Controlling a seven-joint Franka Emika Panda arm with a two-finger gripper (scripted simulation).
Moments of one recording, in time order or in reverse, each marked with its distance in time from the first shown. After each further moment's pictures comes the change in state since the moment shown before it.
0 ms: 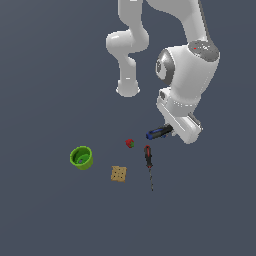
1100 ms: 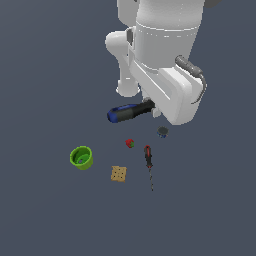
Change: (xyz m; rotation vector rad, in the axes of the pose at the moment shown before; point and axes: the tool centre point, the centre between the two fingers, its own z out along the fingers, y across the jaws) arm 0.134 -0.035 -0.191 0.002 0.001 -0.005
